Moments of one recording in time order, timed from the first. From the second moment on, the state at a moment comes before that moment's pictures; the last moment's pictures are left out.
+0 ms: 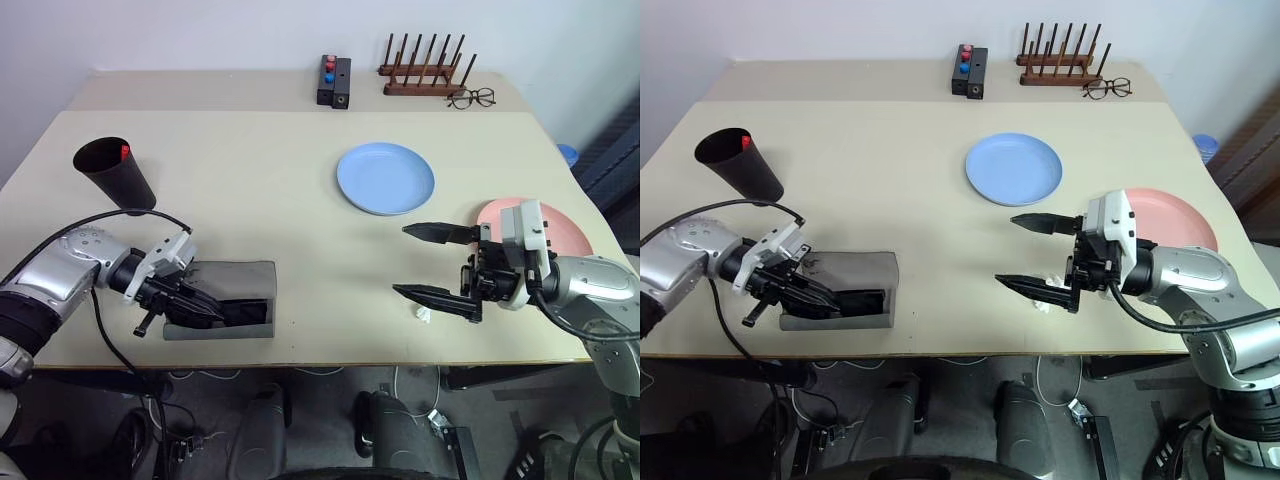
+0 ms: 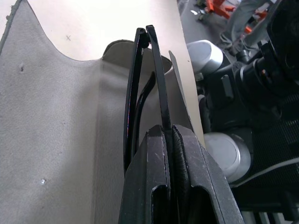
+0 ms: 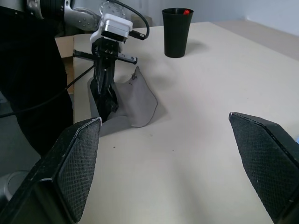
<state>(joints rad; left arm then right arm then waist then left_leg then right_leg) -0.66 1.13 -0.65 0.39 -0.71 0.09 -1.61 -0.18 -0.80 -0.17 -0.46 0.76 0.47 1.03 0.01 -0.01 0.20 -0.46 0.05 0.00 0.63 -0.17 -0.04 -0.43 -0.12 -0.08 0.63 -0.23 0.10</state>
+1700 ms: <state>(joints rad) -0.73 0.86 -0.22 0.74 -0.22 -0.13 -1.55 -0.24 -0.73 -0.12 -0.43 0.68 0.47 0.96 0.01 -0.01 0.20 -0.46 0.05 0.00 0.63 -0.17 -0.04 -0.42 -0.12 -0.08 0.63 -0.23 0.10</state>
